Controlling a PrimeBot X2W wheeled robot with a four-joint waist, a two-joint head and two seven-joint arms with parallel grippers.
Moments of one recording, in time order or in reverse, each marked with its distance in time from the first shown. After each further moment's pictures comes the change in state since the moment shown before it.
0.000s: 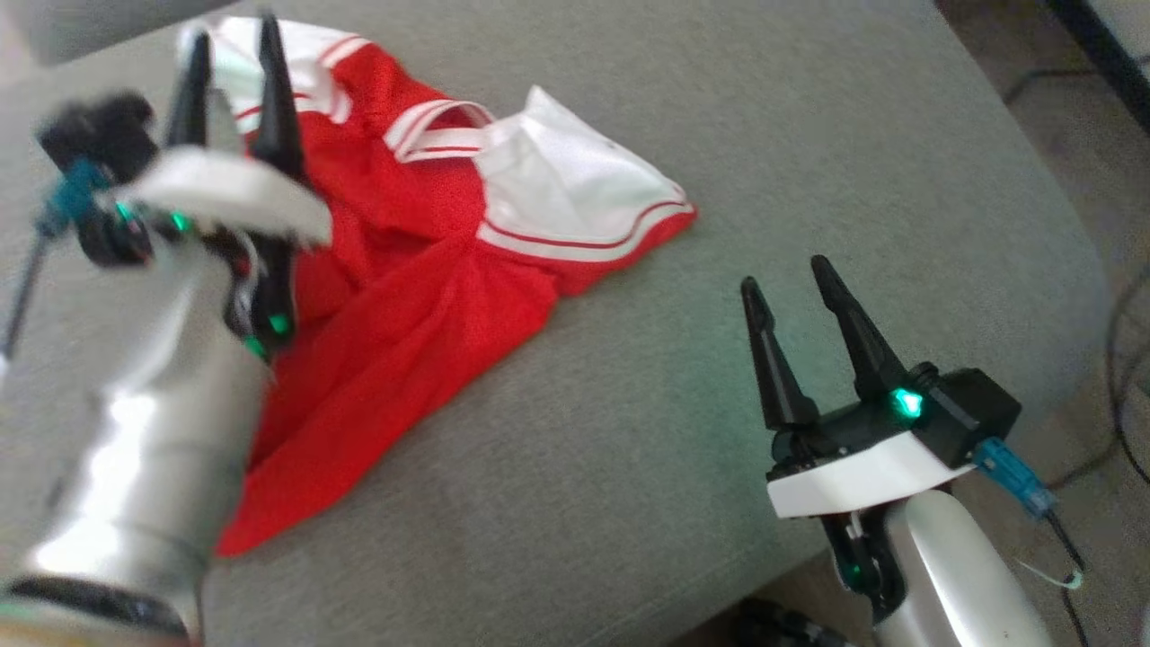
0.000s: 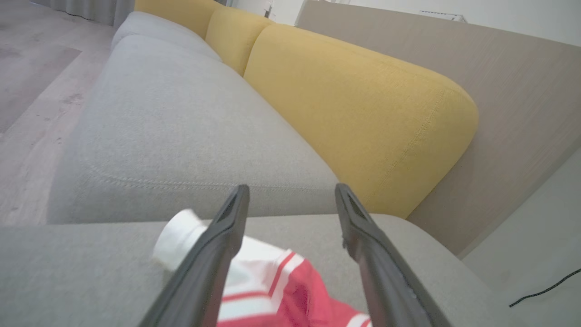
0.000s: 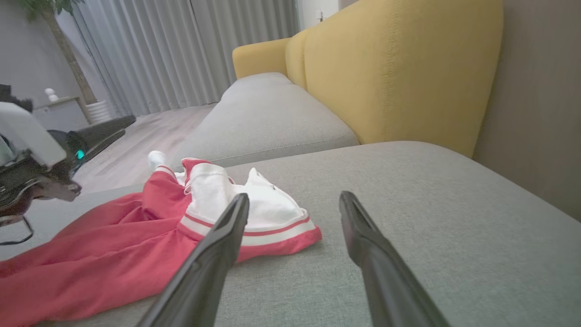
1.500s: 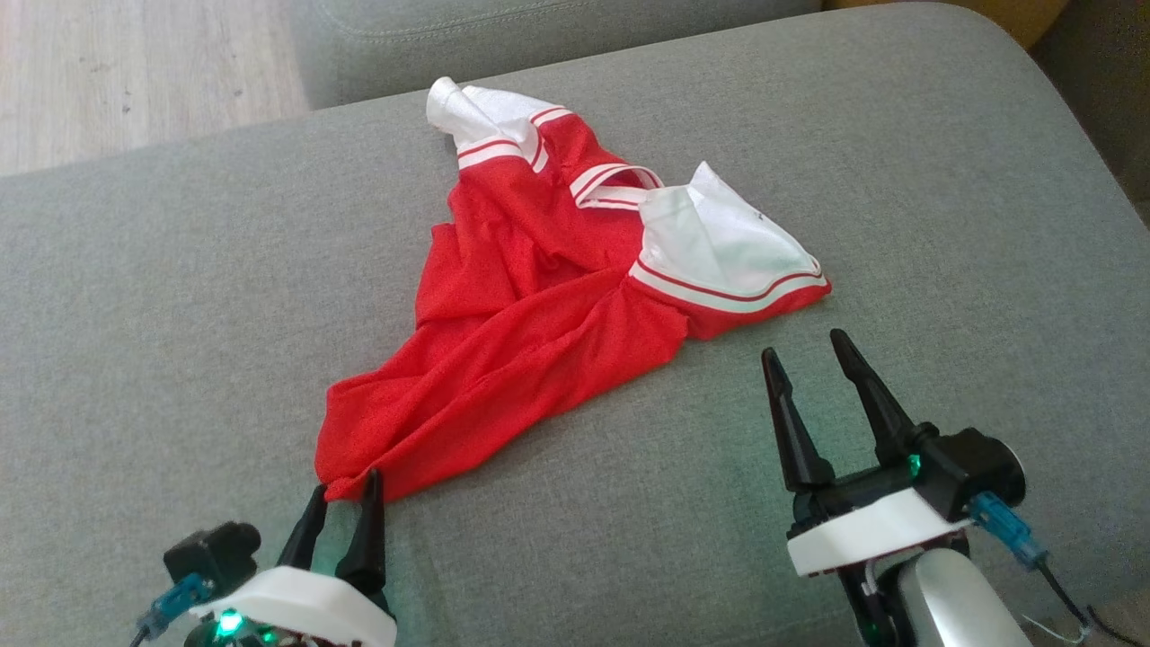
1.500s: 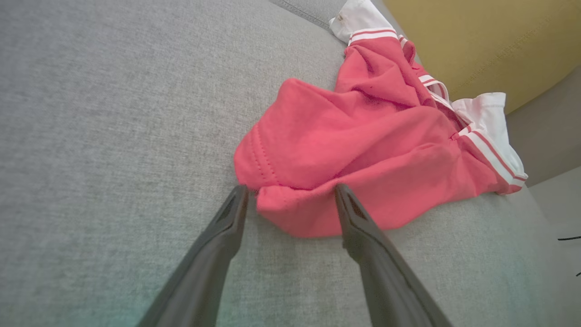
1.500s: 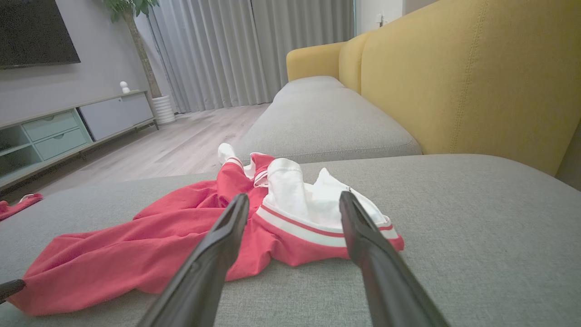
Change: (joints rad) left arm 0.881 0.113 -0.016 -0.680 -0.113 0.218 0.182; right arm 0.104 0.000 -0.057 0.045 -0.083 0.000 0.000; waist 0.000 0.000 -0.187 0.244
